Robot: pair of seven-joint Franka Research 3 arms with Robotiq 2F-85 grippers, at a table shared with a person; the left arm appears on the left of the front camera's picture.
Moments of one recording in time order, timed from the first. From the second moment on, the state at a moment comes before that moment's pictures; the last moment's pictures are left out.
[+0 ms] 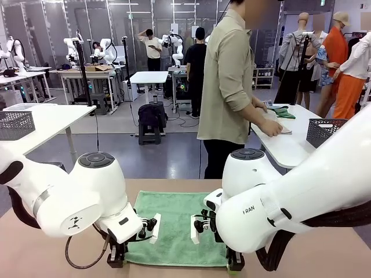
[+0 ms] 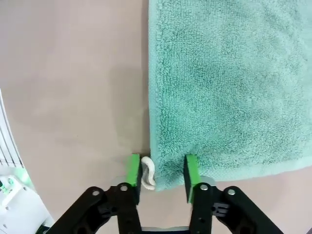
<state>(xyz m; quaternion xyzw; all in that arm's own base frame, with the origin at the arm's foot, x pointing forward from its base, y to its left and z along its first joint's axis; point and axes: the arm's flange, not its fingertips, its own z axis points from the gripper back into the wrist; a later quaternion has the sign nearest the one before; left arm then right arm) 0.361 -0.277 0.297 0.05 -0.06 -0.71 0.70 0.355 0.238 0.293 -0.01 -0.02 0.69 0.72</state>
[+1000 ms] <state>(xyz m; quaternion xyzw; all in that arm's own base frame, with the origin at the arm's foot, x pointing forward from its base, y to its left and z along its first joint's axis) 0.363 -0.277 0.300 0.06 -0.07 -0.71 0.69 0.359 0.237 0.296 -0.01 -0.03 0.69 0.73</state>
